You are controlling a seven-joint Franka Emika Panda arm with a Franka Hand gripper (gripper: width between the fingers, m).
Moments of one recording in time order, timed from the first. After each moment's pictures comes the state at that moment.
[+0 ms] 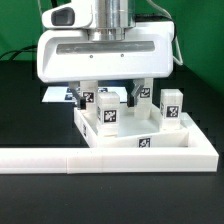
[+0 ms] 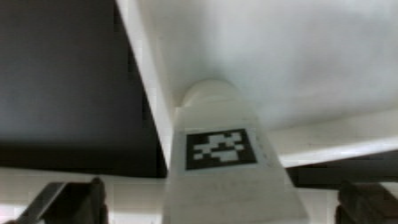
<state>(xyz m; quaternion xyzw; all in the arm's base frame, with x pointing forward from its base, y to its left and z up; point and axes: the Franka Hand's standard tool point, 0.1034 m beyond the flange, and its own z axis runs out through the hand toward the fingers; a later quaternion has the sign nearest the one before) 0.597 0.002 0.074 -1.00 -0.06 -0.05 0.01</state>
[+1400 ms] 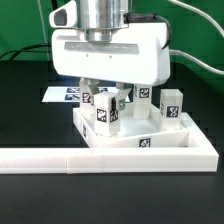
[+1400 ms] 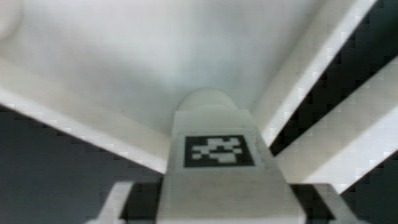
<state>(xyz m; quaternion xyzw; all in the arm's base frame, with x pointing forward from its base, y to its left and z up) 0.595 0.006 0.073 -0.90 0.44 -0.04 0.04</state>
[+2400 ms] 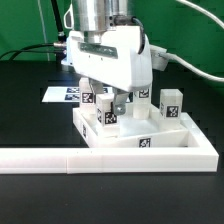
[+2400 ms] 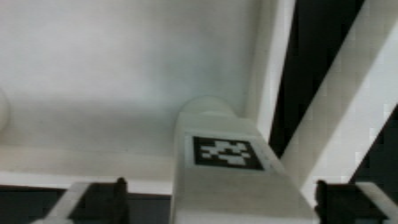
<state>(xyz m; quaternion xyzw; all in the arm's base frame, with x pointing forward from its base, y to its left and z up) 0.597 0.007 0.071 -0.84 0.54 -0.03 0.05</state>
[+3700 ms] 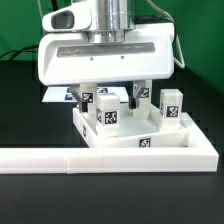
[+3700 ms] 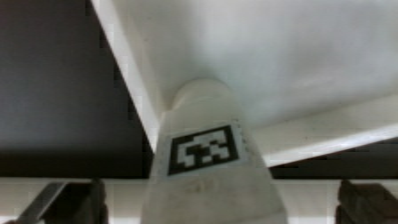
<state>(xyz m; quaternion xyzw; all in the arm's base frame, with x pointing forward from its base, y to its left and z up) 0.598 0.006 0.071 -1.00 -0.01 -0.06 0.02</state>
